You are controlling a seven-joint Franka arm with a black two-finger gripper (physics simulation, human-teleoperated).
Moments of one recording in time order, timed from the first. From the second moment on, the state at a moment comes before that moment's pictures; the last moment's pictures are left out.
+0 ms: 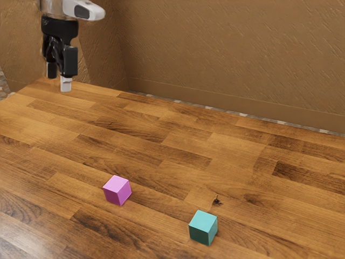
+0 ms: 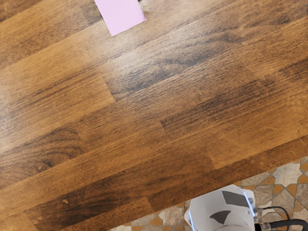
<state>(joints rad) -0.08 -0.03 -0.05 -1.33 0.13 1.00 0.37</state>
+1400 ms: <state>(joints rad) -0.31 0.30 -0.30 -1.84 0.02 2.02 1.00</state>
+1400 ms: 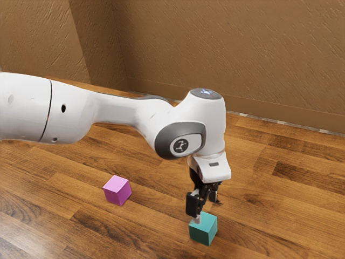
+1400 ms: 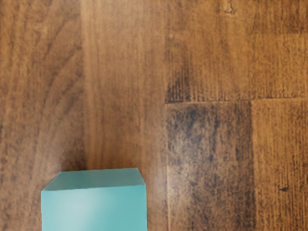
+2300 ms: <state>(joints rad) -0.28 0.48 -0.30 -1.83 0.10 2.09 0.98</state>
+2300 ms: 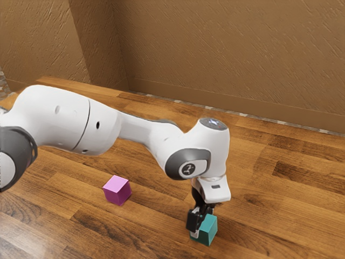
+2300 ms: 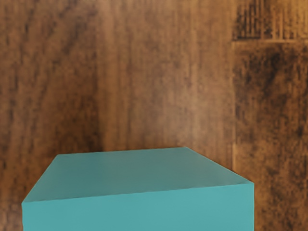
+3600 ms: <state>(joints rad) 0.00 -0.06 -0.04 -2.11 0.11 1.96 1.27</state>
